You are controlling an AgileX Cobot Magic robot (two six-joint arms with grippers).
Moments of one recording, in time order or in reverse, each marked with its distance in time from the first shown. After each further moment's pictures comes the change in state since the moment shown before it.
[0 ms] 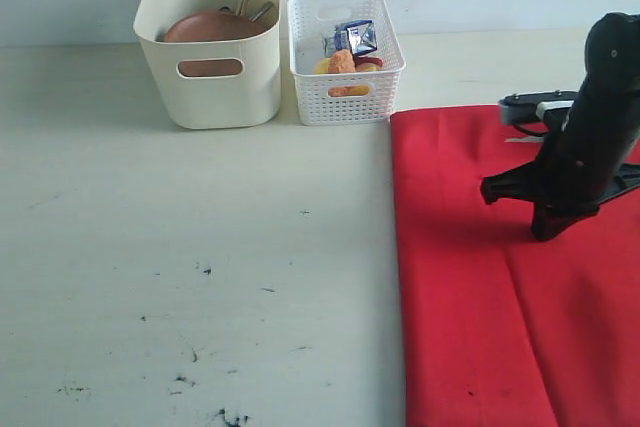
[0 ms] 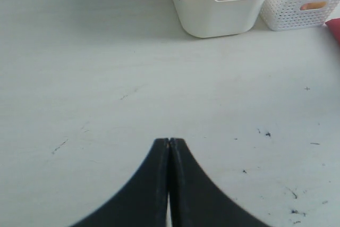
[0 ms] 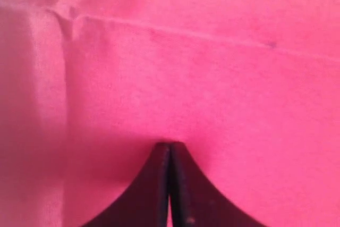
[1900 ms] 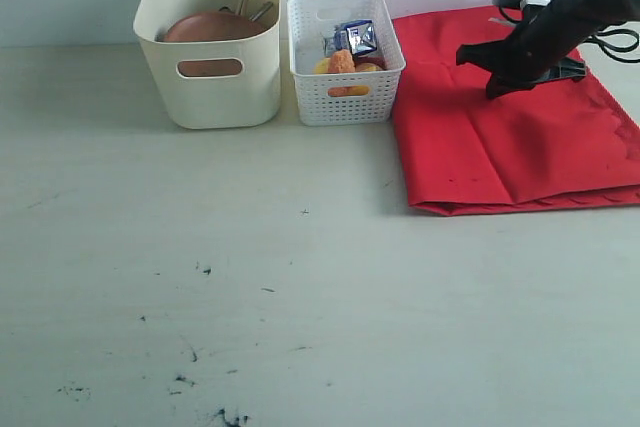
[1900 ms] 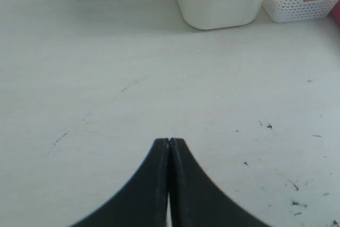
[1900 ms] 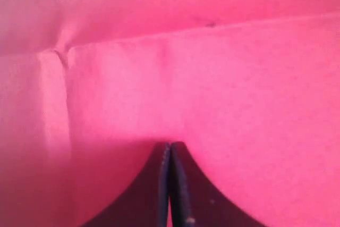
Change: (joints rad) left arm 0.000 0.000 0.000 0.000 0.022 0.000; right arm -0.121 0.510 -0.822 0.230 -0.092 -0.119
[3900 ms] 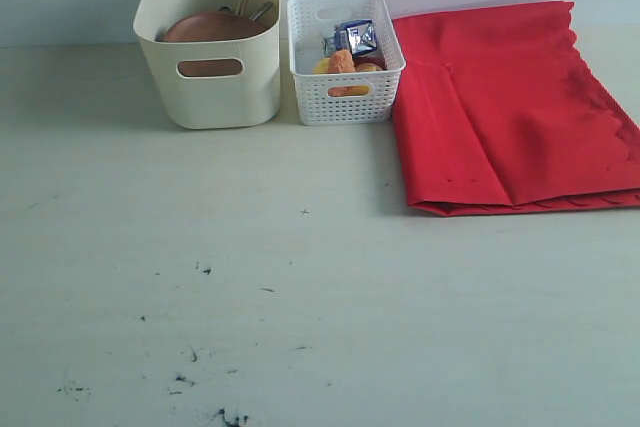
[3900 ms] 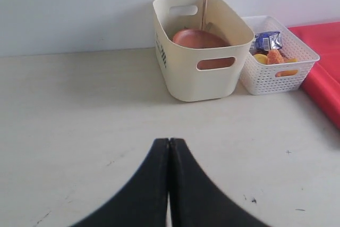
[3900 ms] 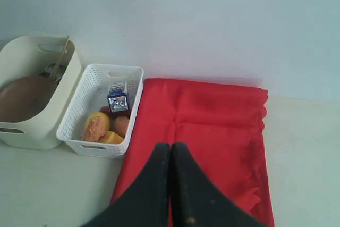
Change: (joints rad) left arm 0.000 0.000 0.000 -0.006 -0.232 -0.004; right arm 0.000 -1.161 0.154 -0.023 0.443 -0.083
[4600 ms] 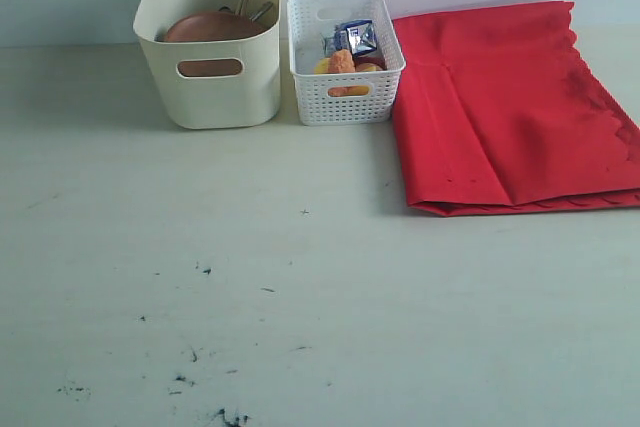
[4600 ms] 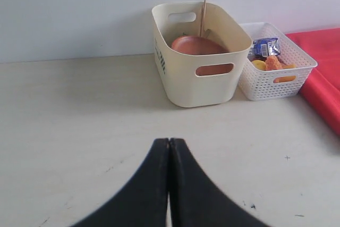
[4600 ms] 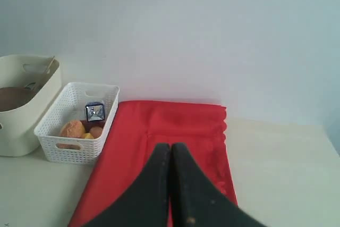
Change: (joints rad) left arm 0.000 0.000 0.000 0.000 -0.020 0.000; right arm 0.000 -0.740 0.780 -0.067 -0.356 -0.038
